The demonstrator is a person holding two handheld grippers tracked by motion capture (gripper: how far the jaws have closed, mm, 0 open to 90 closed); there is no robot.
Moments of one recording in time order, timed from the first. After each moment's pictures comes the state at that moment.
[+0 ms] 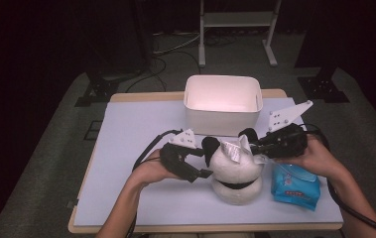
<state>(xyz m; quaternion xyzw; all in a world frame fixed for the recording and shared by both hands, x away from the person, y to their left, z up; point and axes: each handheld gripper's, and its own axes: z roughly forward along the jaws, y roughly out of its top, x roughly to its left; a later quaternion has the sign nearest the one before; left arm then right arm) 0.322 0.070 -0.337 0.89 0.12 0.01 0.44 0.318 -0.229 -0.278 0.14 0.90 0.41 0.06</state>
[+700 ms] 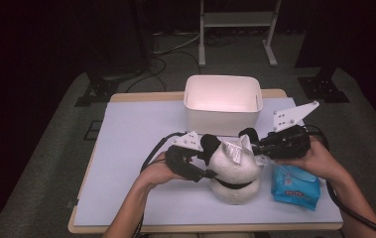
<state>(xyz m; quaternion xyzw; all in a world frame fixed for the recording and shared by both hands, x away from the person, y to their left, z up) 0.325 0.066 -0.342 0.88 0.11 0.00 0.47 0.315 -0.232 -0.277 0.13 0.88 0.45 0.05</state>
